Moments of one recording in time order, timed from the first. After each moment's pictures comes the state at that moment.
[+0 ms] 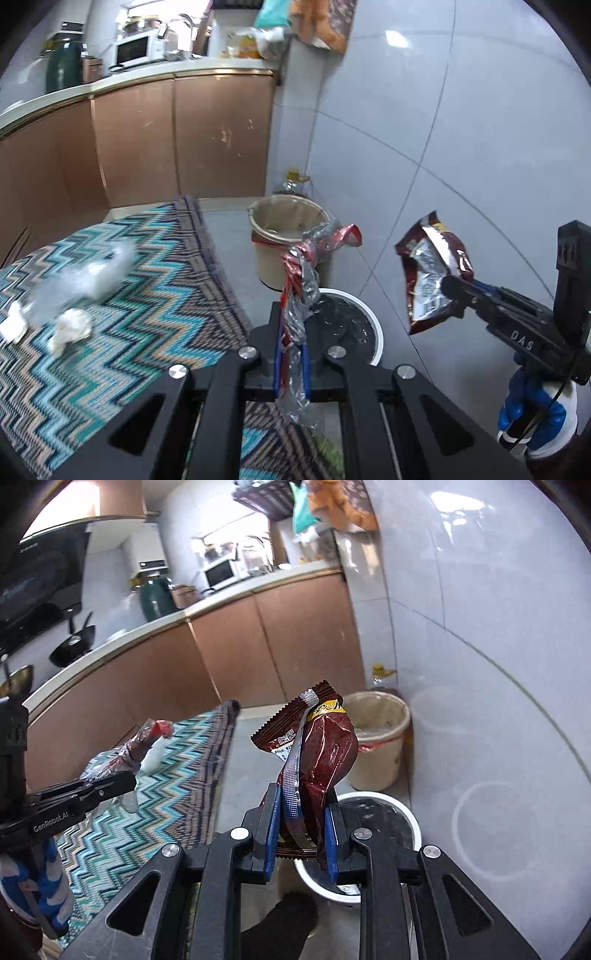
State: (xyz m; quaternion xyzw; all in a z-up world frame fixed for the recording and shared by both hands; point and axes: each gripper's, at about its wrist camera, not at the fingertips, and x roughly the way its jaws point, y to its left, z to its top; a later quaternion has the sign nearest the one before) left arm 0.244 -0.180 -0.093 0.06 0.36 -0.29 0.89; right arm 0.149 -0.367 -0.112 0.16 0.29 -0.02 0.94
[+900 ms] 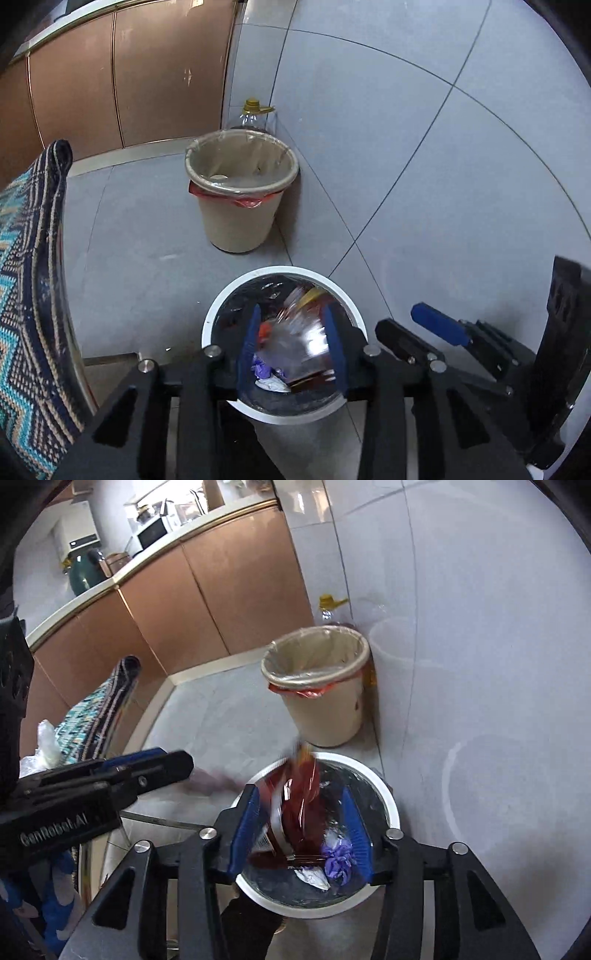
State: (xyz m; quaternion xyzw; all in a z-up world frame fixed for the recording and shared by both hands) left arm 0.351 -0.310 -0.202 0.06 0.47 -0.33 0.82; right arm 0.239 -0.423 -0.225 0.19 0.39 -0.09 0.89
